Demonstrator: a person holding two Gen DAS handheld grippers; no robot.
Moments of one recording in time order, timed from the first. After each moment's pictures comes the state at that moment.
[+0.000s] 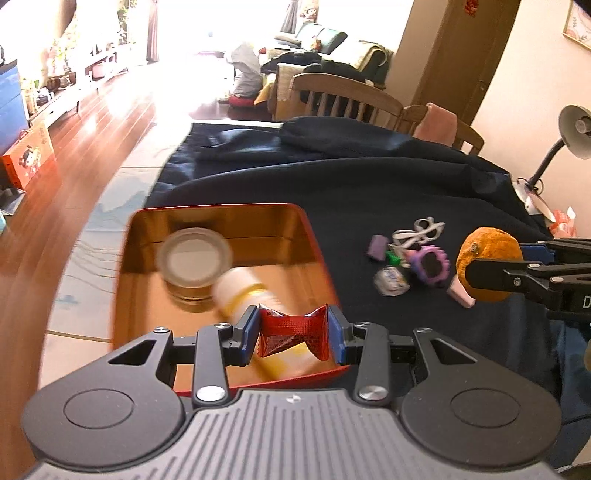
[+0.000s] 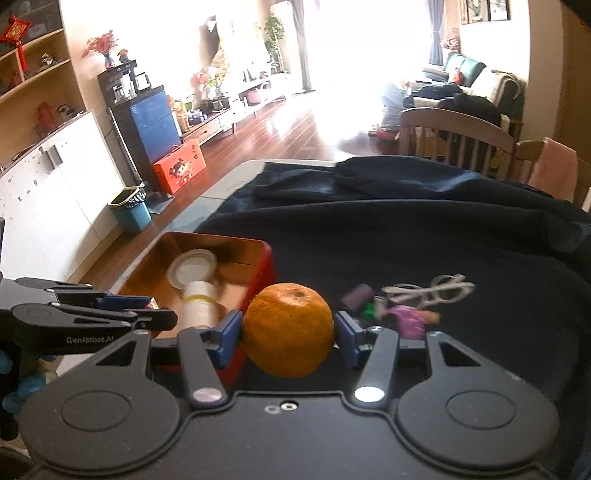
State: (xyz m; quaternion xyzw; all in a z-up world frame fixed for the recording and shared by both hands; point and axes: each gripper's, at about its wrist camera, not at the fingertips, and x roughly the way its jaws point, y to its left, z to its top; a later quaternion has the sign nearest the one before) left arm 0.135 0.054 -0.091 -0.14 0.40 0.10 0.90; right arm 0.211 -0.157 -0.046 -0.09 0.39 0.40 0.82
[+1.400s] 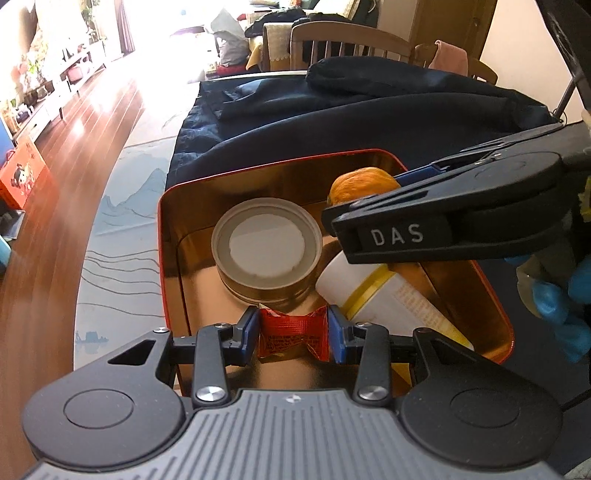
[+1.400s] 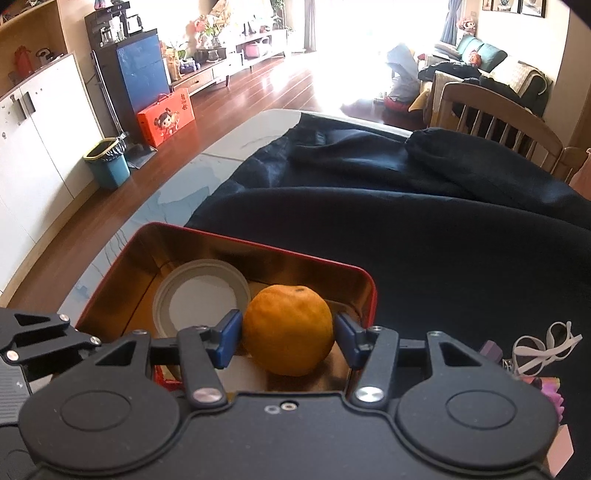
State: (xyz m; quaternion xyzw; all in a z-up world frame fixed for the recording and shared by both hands) left arm 0.175 0.119 -0.158 -0.06 0.47 0.07 0.88; right arm 0.238 0.019 -0.127 -0.16 0.43 0.37 0.81
